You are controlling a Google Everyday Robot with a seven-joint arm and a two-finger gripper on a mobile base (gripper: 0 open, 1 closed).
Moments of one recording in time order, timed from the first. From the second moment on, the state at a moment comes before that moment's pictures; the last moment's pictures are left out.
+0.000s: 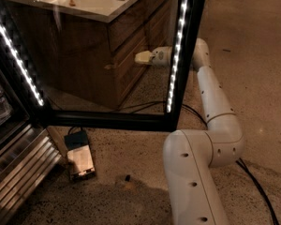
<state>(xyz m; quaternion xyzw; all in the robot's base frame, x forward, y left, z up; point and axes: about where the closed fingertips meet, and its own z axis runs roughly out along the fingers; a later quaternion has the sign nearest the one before) 0.889 -0.014 0.737 -0.19 0.77 0.49 0.37</state>
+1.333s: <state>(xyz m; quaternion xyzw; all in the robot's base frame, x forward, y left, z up) 0.889 -0.014 0.737 -0.19 0.77 0.49 0.37</state>
